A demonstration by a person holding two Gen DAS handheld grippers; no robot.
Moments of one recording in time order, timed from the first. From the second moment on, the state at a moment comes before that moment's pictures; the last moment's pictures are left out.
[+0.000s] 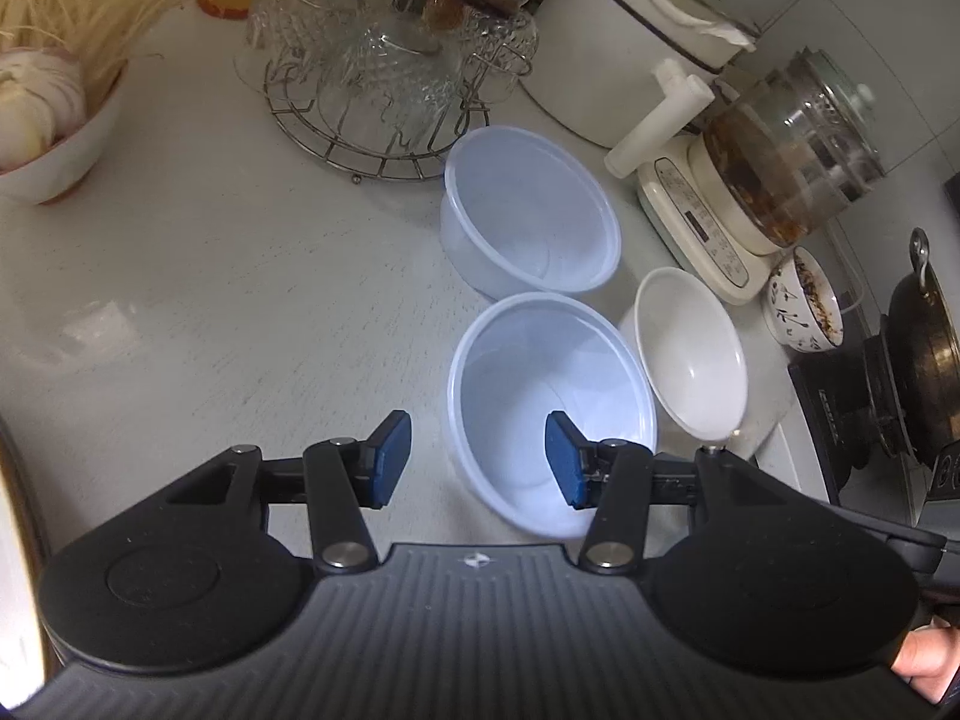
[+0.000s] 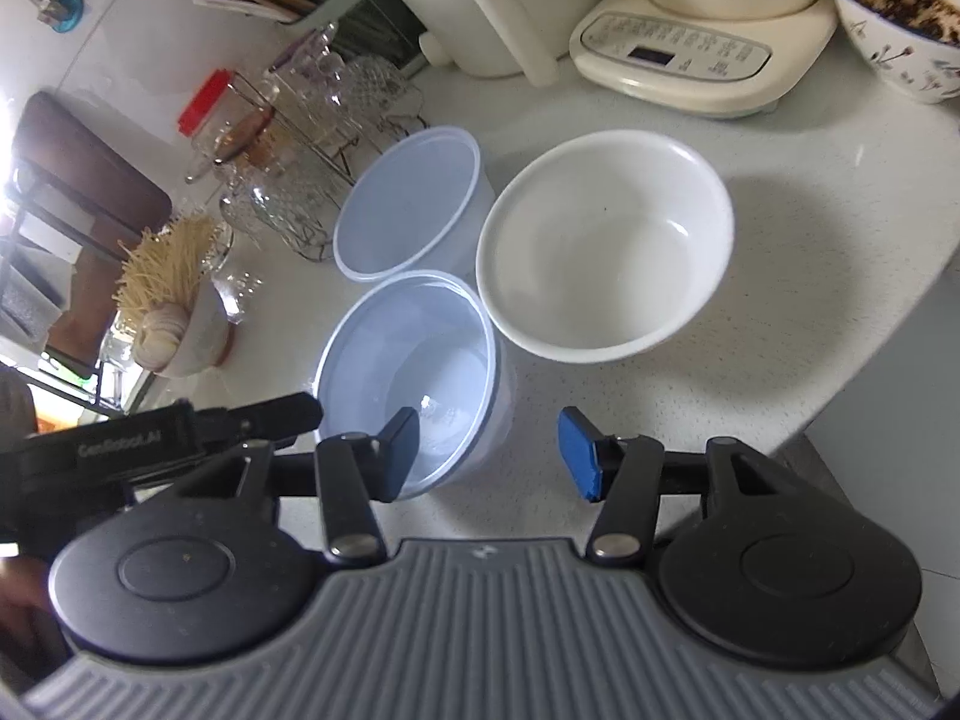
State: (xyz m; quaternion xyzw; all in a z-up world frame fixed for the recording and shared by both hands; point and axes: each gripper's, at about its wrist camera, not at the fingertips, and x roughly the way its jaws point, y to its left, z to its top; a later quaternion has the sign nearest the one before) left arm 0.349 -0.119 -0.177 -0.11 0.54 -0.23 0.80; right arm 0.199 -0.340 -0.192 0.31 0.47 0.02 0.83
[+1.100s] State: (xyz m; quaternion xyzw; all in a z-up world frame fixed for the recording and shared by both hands) left arm 0.346 -0.053 -0.159 -0.15 0.54 -0.22 0.80; right arm 0.221 -0.290 -0.163 0.31 0.47 0.05 0.83
